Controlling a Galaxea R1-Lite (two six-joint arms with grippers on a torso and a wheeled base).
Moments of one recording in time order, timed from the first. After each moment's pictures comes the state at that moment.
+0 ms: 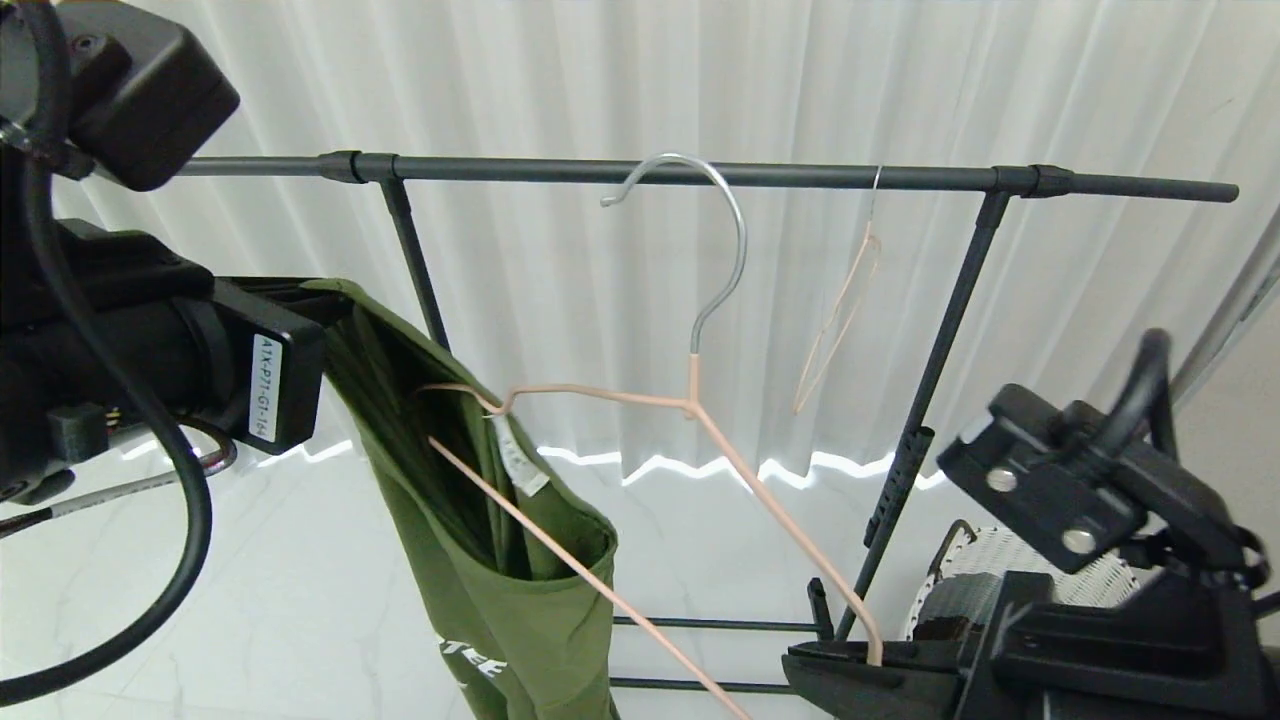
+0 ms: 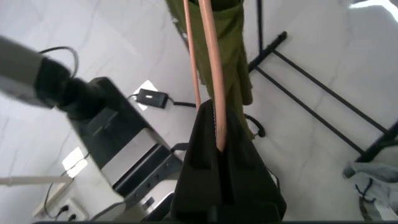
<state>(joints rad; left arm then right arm) -0.73 1.22 -1.08 0.12 0.56 0.27 1.32 1.37 -0.96 0.09 -0.22 0.46</state>
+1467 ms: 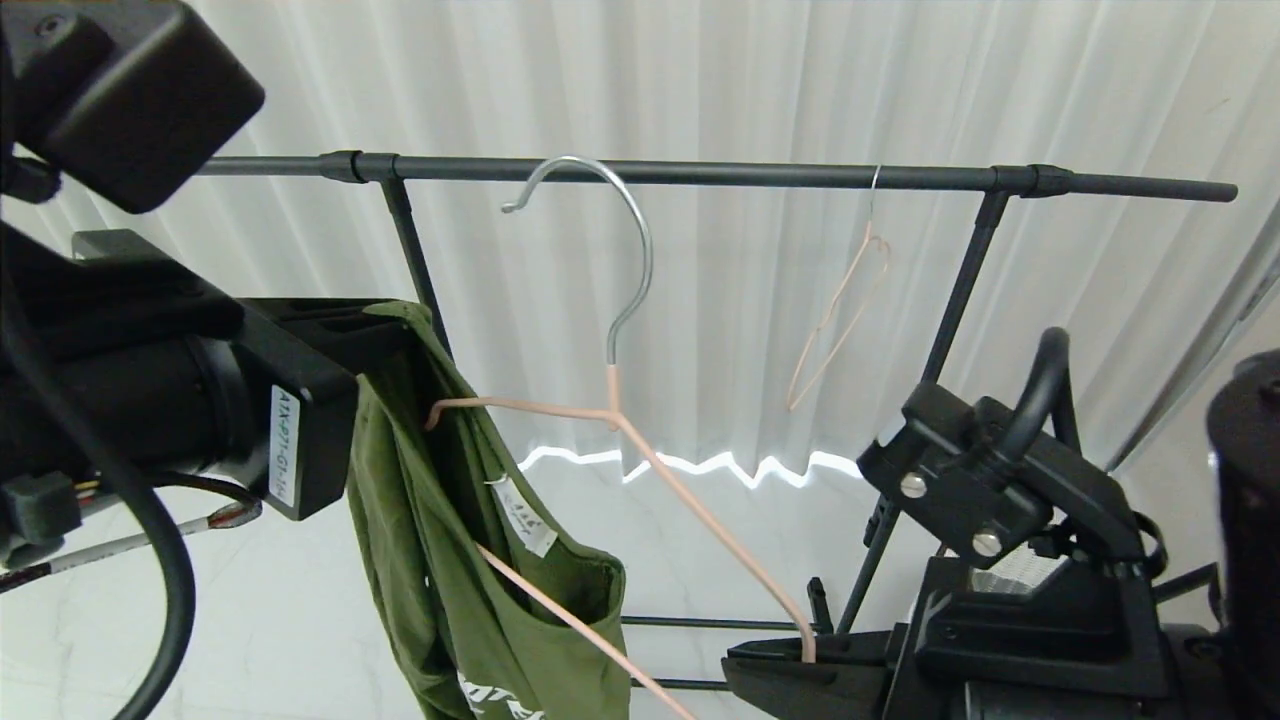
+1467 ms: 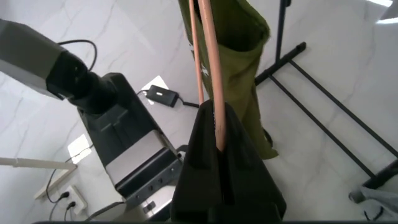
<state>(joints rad) -0.85 1.21 -1.08 0.12 0.50 0.27 1.28 1.43 -0.97 0.01 -0.10 0.38</state>
